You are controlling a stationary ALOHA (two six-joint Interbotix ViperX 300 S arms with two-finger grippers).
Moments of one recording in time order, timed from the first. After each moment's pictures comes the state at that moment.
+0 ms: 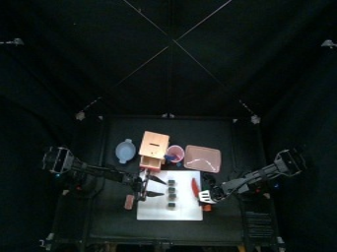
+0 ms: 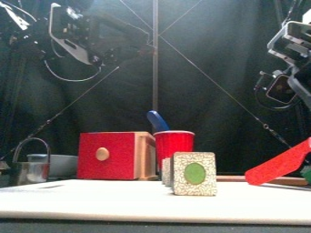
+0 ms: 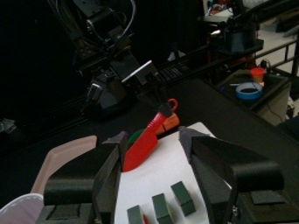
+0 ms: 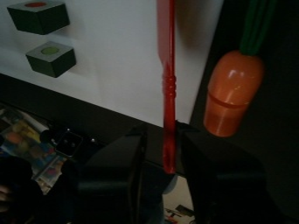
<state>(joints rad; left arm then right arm) -0.09 -0.12 0.91 0.19 -0.75 0.23 0.35 -0.25 0.86 0.14 0.45 1.69</state>
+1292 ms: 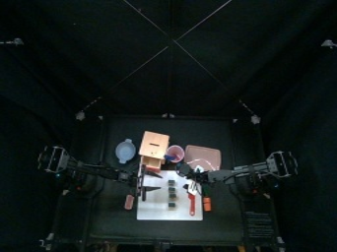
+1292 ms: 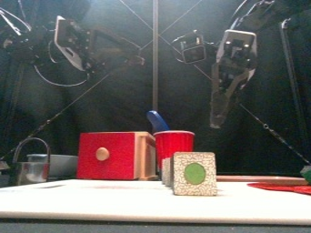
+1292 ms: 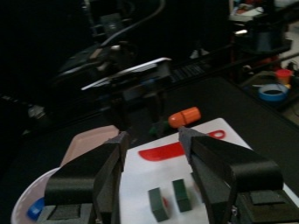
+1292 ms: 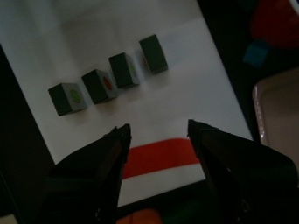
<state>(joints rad) 0.00 -0.22 0.99 0.01 -0.79 0.25 0.02 -0.13 0.59 -0.04 0.57 0.31</state>
